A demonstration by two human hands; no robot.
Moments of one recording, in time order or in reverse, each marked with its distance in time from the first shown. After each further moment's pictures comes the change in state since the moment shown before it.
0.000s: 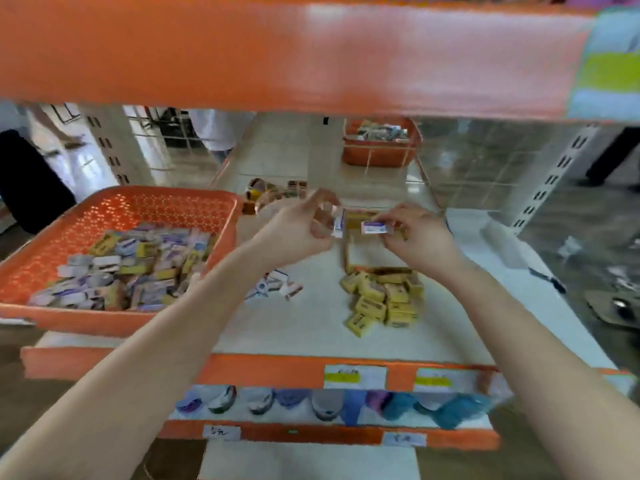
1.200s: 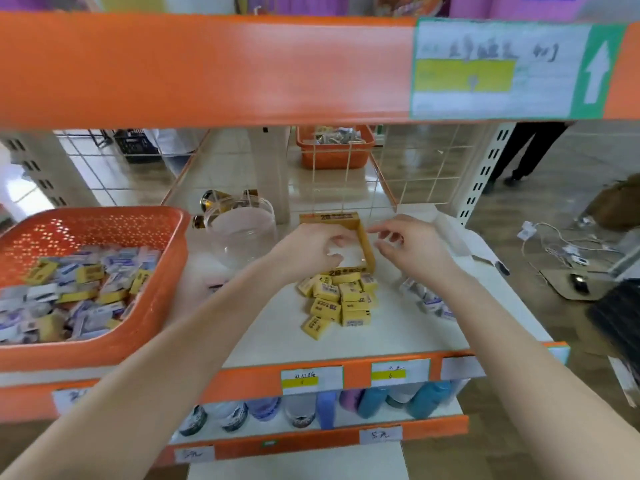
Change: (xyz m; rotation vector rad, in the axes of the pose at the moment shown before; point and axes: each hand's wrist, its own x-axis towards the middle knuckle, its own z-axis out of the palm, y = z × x) left_hand 0.023 0.056 0.059 0.186 -0.253 0.102; right_hand -0.035 0.048 -0.033 0.002 0.001 0.142
